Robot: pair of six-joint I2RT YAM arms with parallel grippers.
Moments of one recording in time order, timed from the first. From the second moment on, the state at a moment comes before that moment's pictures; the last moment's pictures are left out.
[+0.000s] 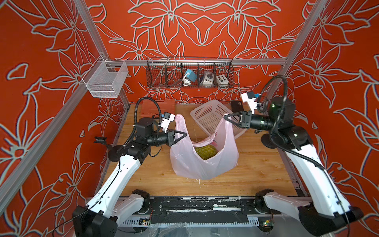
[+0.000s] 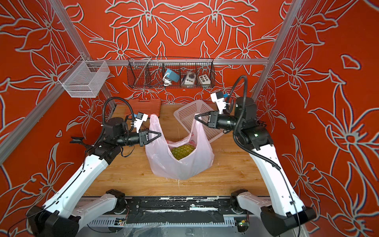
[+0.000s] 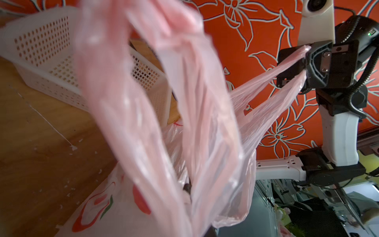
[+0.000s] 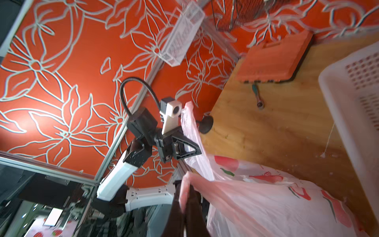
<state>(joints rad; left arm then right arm) -0.23 1.04 0.92 -0.27 0.92 -0.49 0.38 1.18 1.45 -0.61 -0.89 0.67</state>
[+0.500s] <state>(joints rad) -0.30 1.18 1.00 -0.40 1.07 -0.40 0.56 1.39 1.44 -0.71 -0.89 0.38</state>
